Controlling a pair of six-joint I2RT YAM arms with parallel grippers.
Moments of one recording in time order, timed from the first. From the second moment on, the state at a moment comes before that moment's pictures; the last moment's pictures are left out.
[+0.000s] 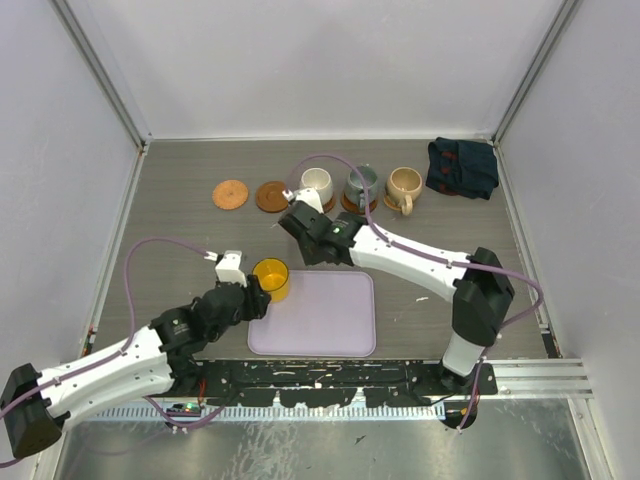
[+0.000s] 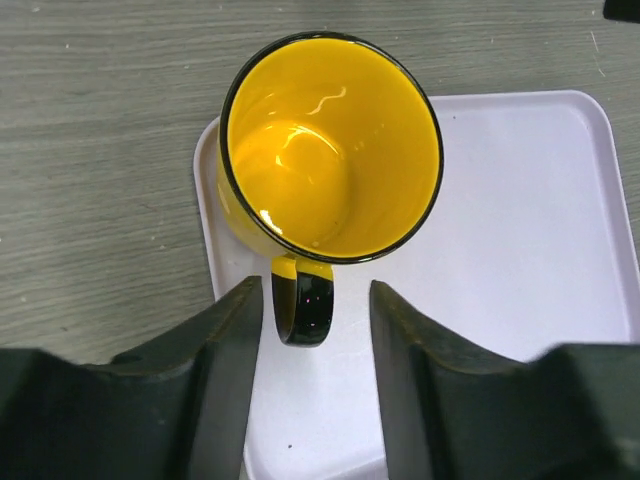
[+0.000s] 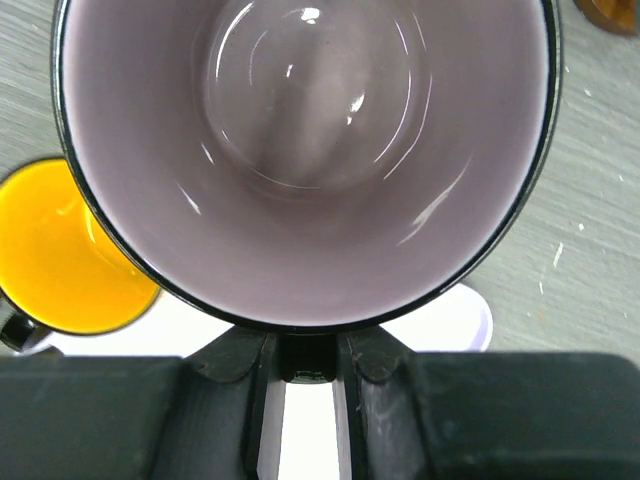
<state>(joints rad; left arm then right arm) -0.95 0.68 0.36 -0.28 -0.44 -0.68 0.98 1.68 1.41 -0.73 0.40 0.49</state>
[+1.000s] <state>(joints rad) -0.95 0.64 0.49 -0.50 -0.94 -0.68 0.78 2.43 2.35 -0.84 0.25 0.31</state>
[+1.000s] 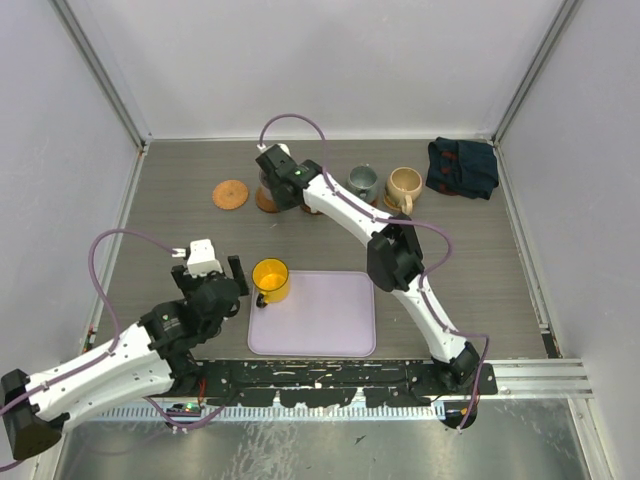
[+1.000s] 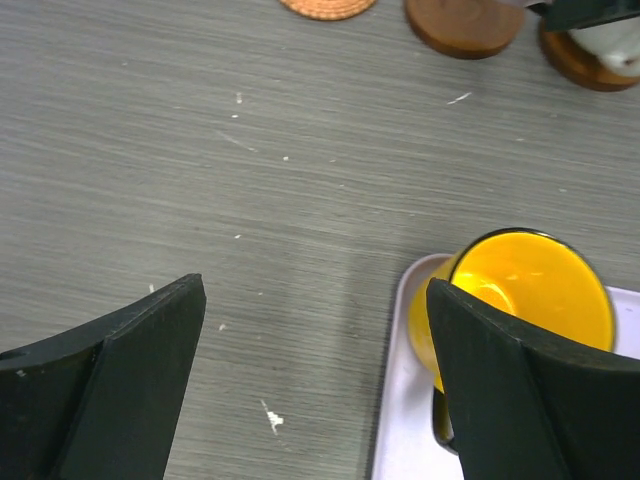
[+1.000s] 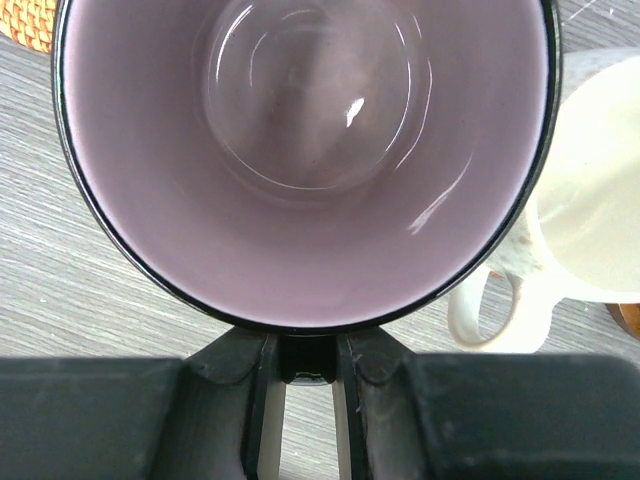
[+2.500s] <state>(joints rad) -0.88 0.68 0.44 -0.60 -0.99 -0.86 0.77 2.54 2.33 -0.65 0.24 0.22</state>
